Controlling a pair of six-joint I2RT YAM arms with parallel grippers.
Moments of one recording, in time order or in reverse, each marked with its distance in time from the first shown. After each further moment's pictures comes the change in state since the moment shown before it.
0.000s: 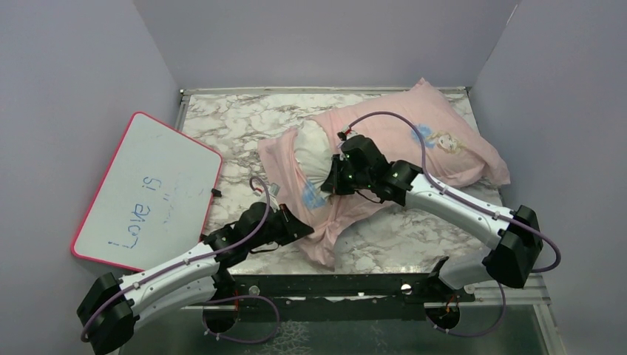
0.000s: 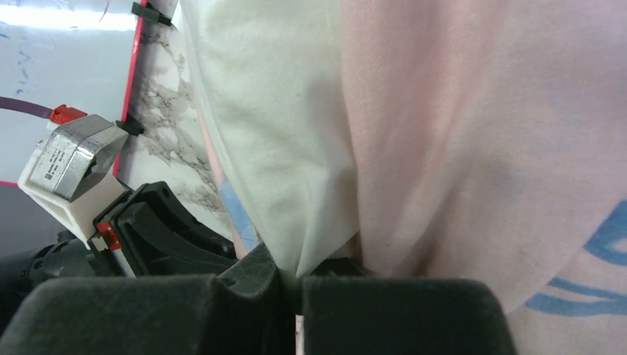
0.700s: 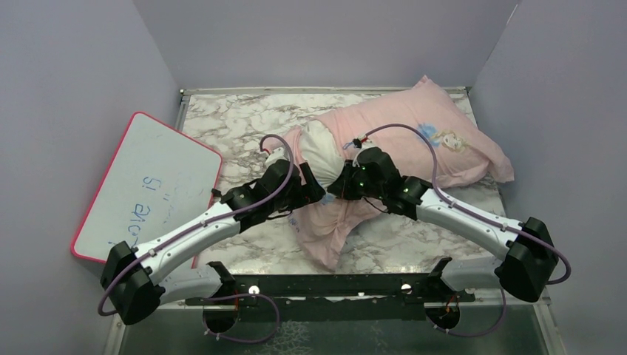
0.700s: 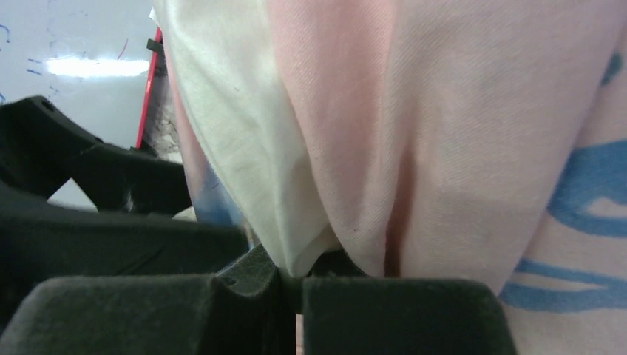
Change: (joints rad) left arm 0.039 0.315 0.542 -0.385 -0.257 0.168; right arm -0.040 -0.117 -0.248 0.239 -0.005 0.046
